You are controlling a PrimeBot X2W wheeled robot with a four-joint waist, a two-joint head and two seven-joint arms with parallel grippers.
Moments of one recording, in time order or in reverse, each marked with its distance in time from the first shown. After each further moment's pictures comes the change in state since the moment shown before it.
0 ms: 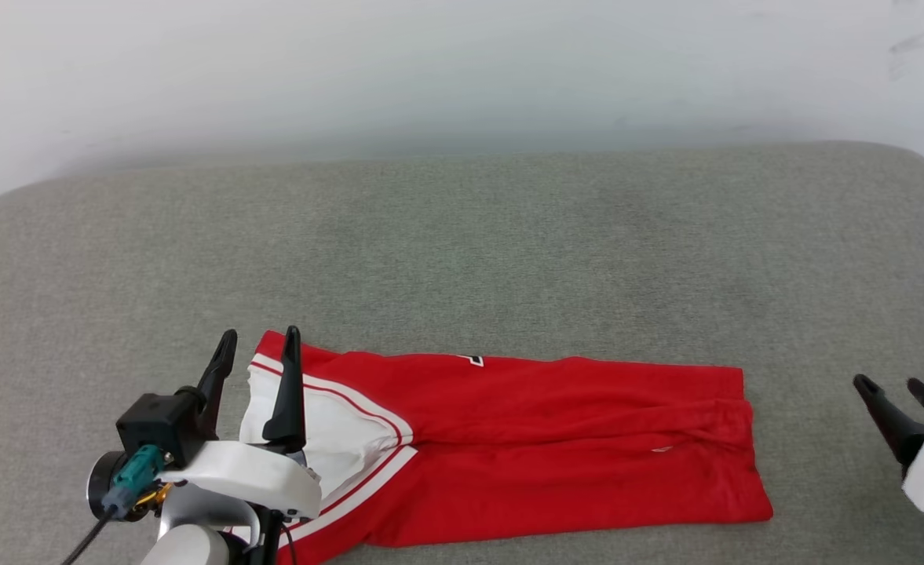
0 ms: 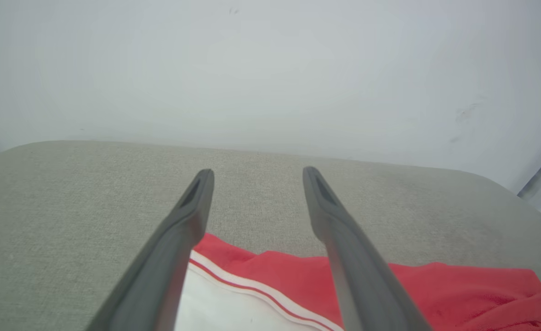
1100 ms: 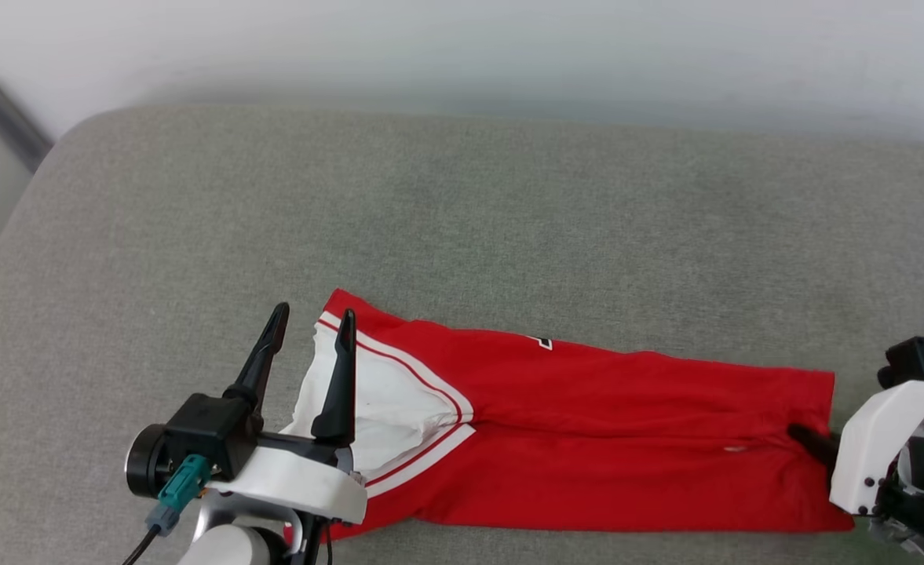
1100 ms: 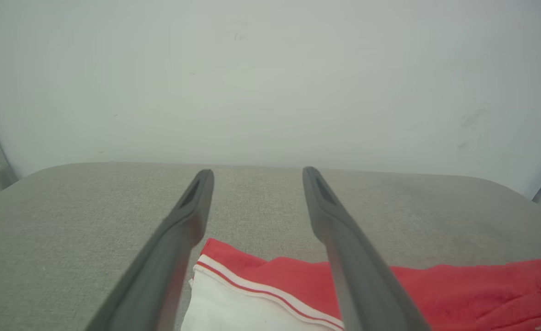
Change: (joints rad) left arm -0.029 -0.017 -0.083 -0.103 0.101 0.019 -0.035; right arm -0.089 0.068 0.100 0.155 0.035 0.000 0.254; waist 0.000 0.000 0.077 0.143
